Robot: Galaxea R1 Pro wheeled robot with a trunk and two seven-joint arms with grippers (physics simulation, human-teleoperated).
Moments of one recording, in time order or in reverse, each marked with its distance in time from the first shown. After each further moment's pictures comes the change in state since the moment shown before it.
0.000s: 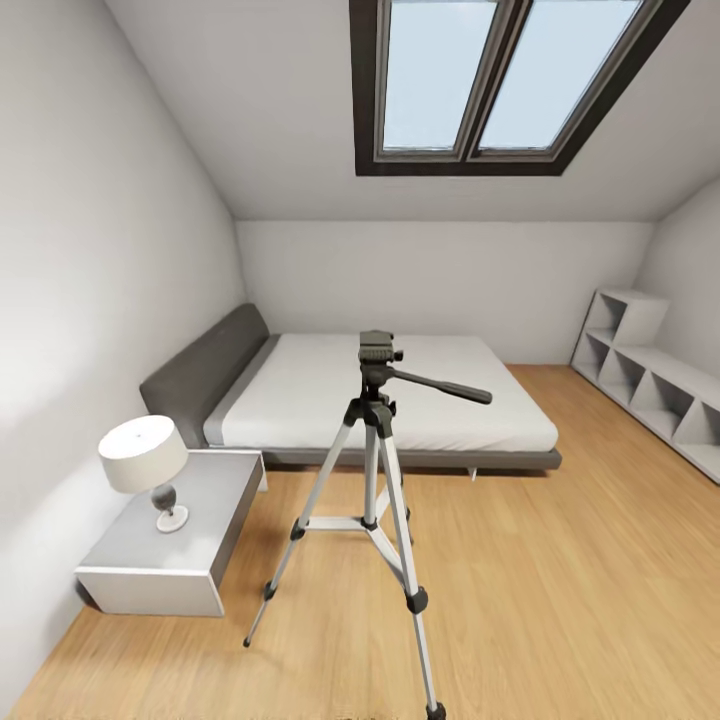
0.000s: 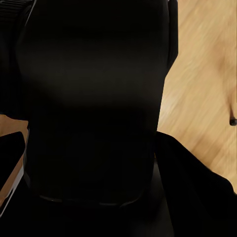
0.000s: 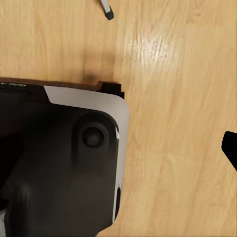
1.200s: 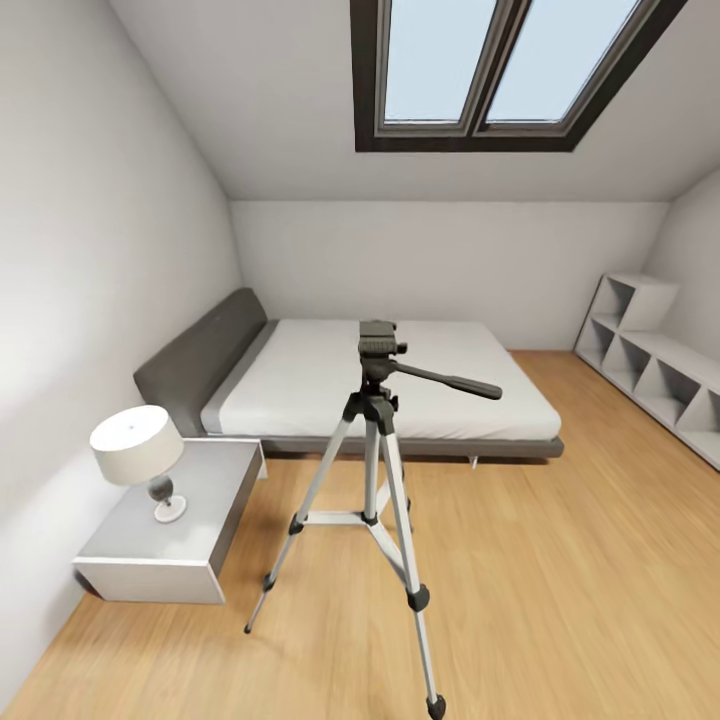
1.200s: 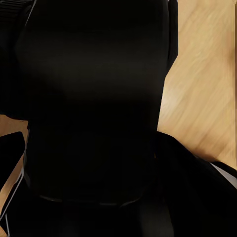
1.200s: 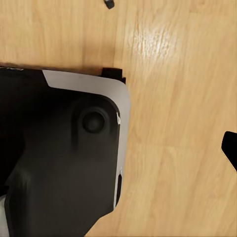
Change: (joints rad) left arm 0.000 0.001 0.000 0.001 -0.002 0.000 0.000; right arm 0.000 0.000 0.000 0.000 0.001 -0.001 0.000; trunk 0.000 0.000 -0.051
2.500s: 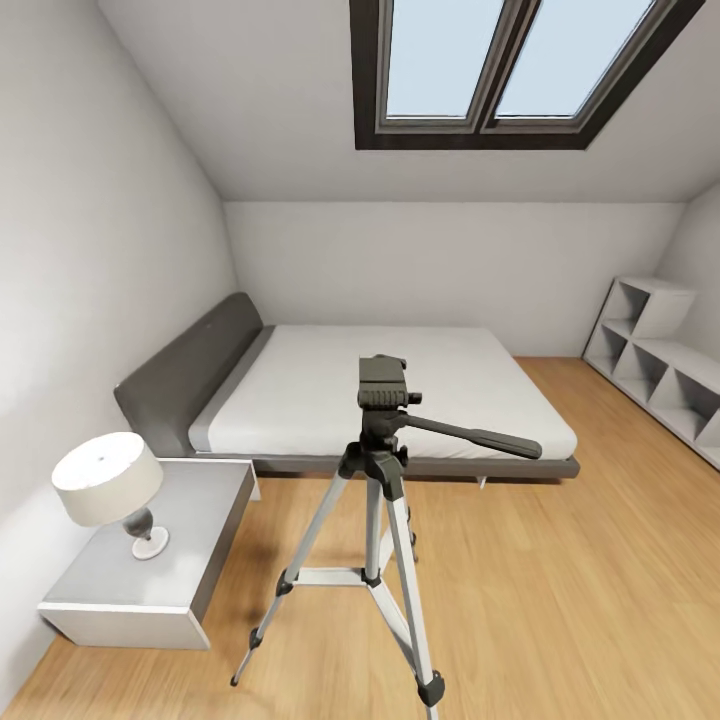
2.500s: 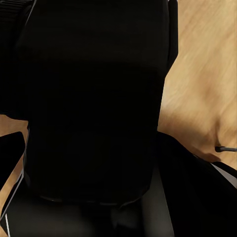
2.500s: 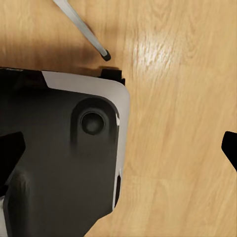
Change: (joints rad) left arm 0.000 0.000 0.000 0.000 0.000 -0.002 0.000; right arm 0.000 -0.001 0.002 -0.002 0.001 -0.004 0.000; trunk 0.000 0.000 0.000
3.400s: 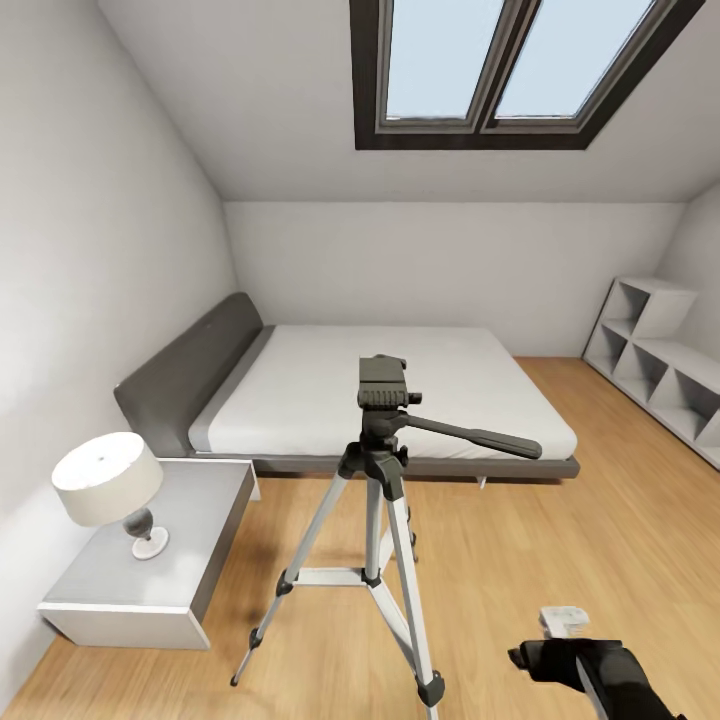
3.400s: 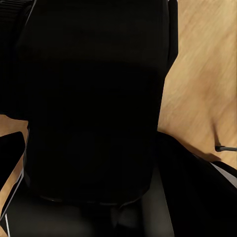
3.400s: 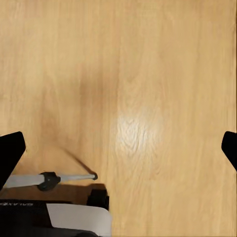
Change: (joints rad) left arm 0.000 -0.001 -0.001 0.000 -0.001 0.000 0.000; right arm 0.001 -0.004 -0.021 -0.996 -0.040 0.682 0.110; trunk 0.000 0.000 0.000
